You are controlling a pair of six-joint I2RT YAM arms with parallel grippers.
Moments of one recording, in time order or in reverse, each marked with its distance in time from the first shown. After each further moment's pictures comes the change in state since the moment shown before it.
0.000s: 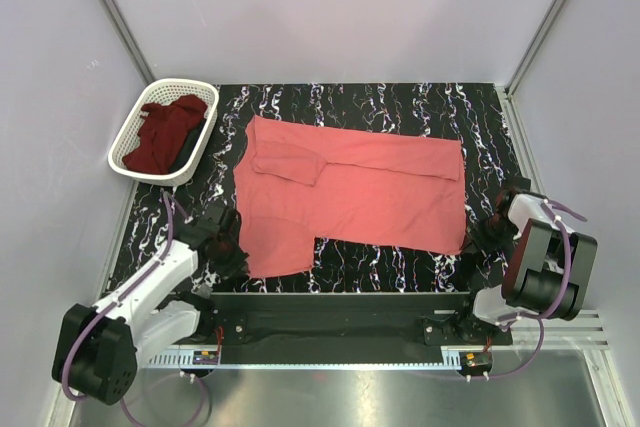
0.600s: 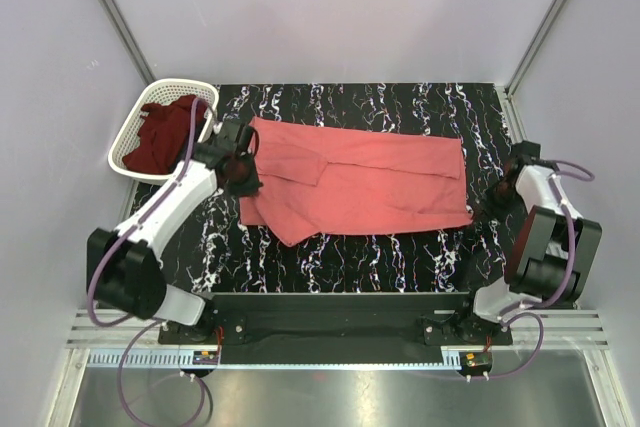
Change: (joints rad) left arm -0.001 0.434 0.687 -0.050 -0.107 0.449; right arm 0.034 0.071 0.276 -0.074 0.025 -0.170
